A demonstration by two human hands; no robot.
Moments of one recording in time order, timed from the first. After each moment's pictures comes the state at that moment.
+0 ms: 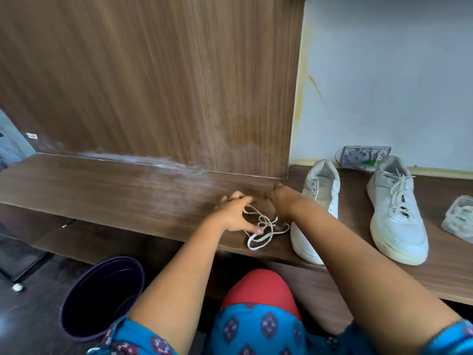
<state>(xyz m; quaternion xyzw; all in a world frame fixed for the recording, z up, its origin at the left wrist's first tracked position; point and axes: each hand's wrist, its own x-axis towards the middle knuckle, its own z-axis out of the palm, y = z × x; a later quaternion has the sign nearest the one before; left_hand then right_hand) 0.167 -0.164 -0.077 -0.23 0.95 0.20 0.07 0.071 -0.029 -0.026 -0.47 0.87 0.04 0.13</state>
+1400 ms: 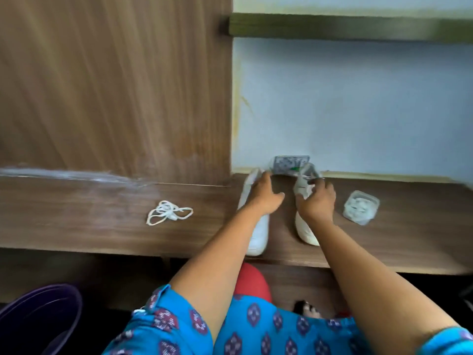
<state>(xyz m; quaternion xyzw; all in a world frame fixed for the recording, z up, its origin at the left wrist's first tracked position) 0.062 0.011 -0.026 -0.17 0.89 0.42 -0.12 0.008 0.137 -0.047 -0.07 0.91 -0.39 -0.12</state>
